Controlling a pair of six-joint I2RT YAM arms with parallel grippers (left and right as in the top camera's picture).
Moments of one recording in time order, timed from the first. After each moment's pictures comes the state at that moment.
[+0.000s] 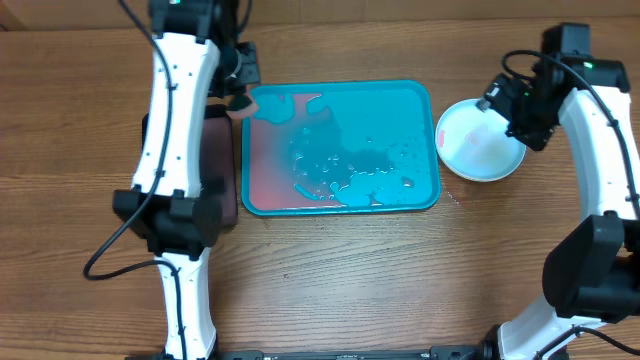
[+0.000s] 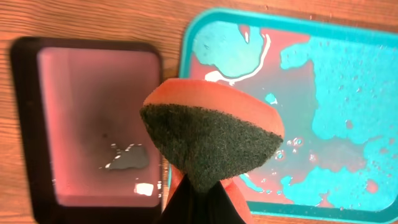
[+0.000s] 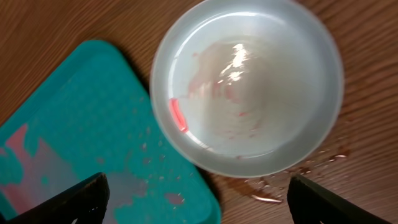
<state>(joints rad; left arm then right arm) -0.16 2.27 2.64 -1.69 -0.02 -0.34 -0.11 1.85 1.68 -1.10 -0.14 0.51</state>
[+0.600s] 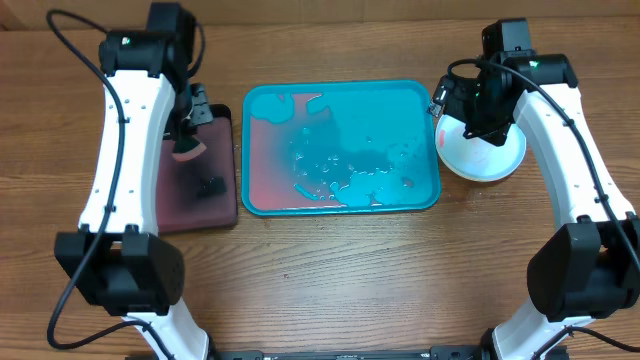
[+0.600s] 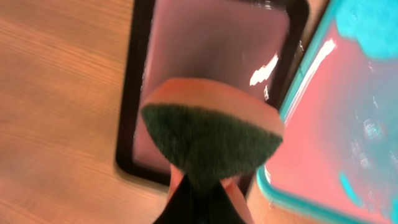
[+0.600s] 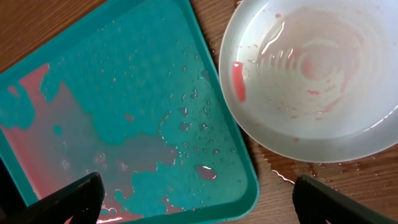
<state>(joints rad) -0.01 1.92 1.92 -1.41 -0.20 -0.34 0.07 1.85 1.68 -1.10 -0.15 0.48</state>
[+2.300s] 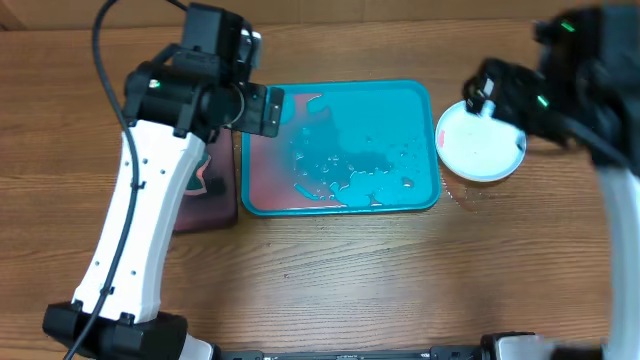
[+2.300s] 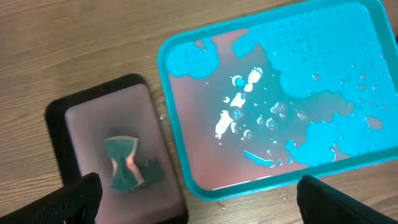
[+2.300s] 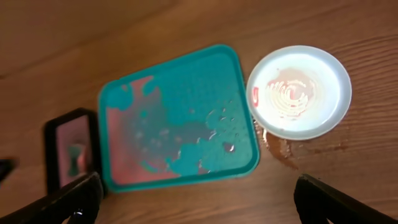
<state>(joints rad) -0.28 1.68 1.89 -1.26 -0.06 -0.05 0.07 1.44 1.97 -1.42 -0.17 0.38</state>
